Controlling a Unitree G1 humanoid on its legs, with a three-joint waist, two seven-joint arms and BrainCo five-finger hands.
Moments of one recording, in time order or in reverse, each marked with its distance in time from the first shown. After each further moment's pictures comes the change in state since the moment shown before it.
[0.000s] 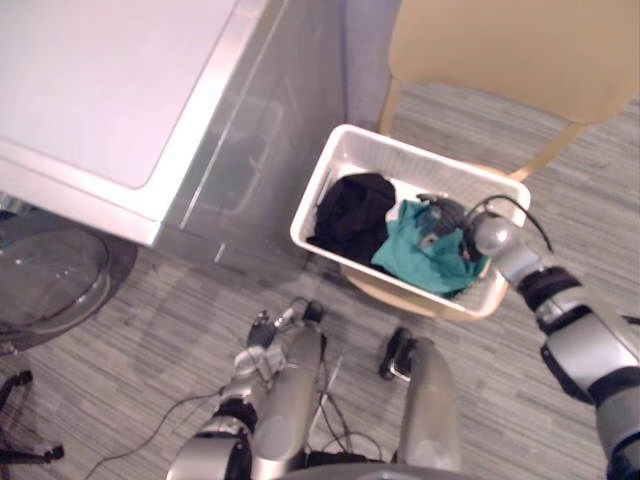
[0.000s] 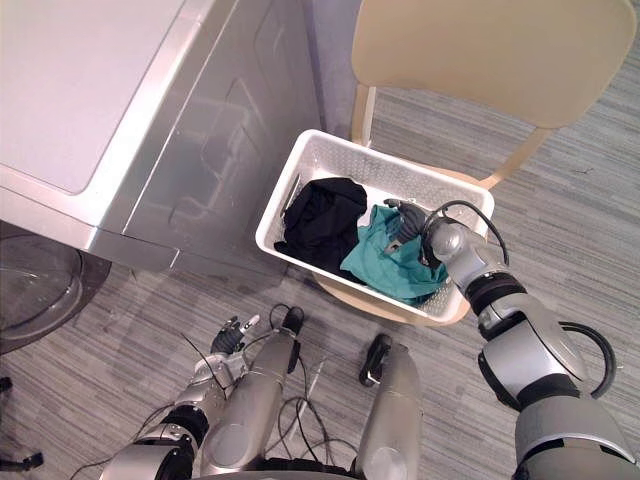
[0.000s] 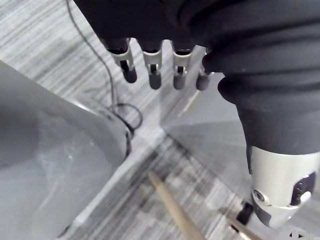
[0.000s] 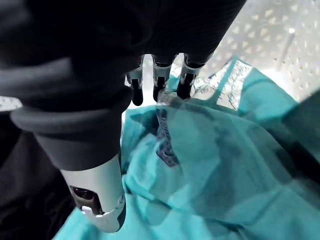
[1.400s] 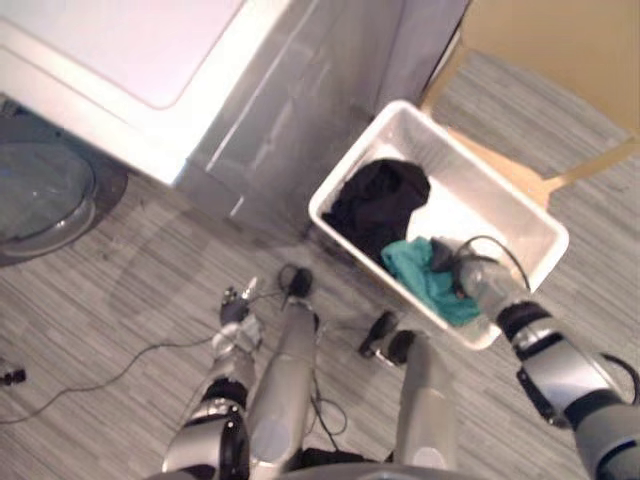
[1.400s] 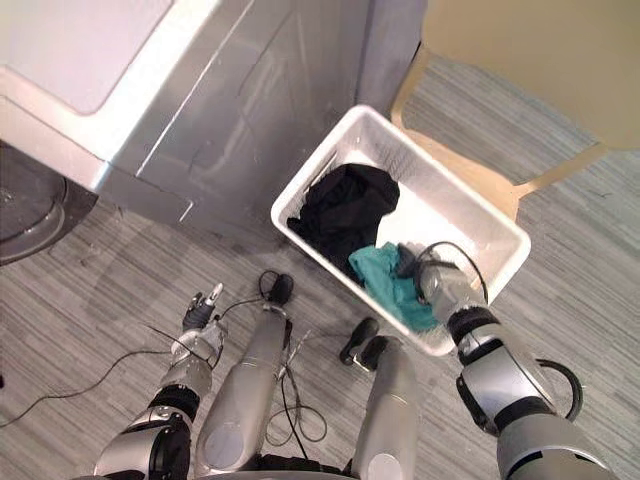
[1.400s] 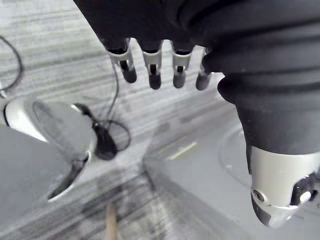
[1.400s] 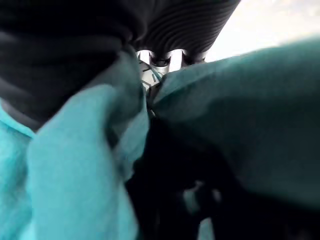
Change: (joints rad) left arm -0.023 0.027 0.195 -0.072 -0.065 -0.013 0.039; right arm 0.153 0.161 -0.099 0.116 -0.503 0.055 -0.116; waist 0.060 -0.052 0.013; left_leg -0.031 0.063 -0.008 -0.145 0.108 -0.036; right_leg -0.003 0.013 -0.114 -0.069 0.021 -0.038
